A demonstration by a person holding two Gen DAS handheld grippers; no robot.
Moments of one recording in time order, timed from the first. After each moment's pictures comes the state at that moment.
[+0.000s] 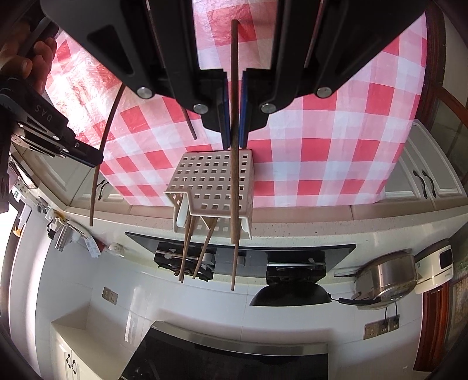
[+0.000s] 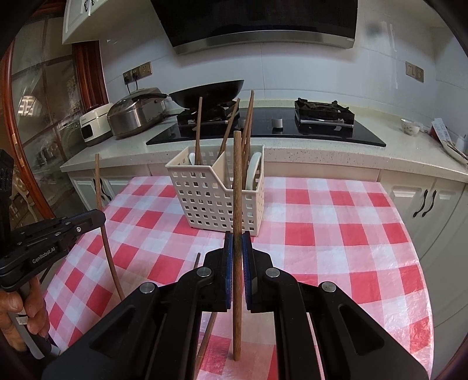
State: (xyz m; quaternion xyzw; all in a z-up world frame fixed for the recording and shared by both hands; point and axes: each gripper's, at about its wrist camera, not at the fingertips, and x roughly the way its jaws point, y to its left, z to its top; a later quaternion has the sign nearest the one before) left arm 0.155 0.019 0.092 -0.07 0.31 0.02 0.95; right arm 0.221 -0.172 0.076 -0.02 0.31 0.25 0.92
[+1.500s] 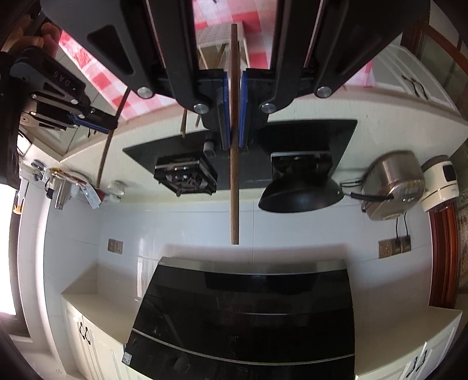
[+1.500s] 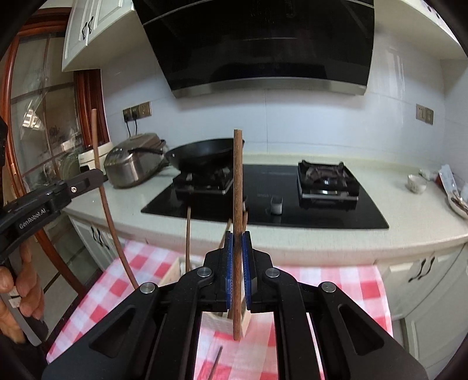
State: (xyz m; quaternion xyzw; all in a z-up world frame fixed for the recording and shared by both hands) left arm 0.274 0.020 0.274 -0.01 0.18 0.02 0.98; right arm 0.334 -0.148 0.212 -0.01 0.23 0.26 0.94
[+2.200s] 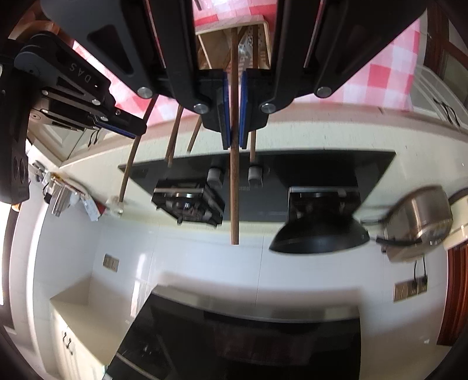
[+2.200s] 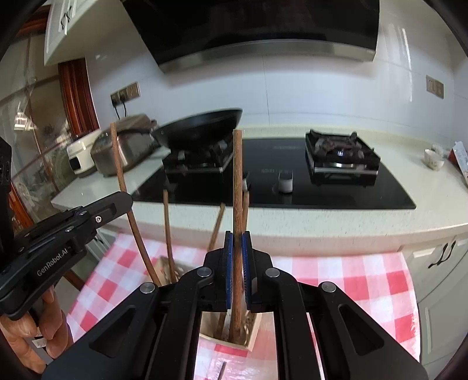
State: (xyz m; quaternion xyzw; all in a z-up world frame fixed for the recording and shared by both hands) left arm 0.356 0.029 0.178 -0.06 0.25 0.00 0.97; right arm 0.403 -0.111 0.146 0.00 0.30 0.26 0.92
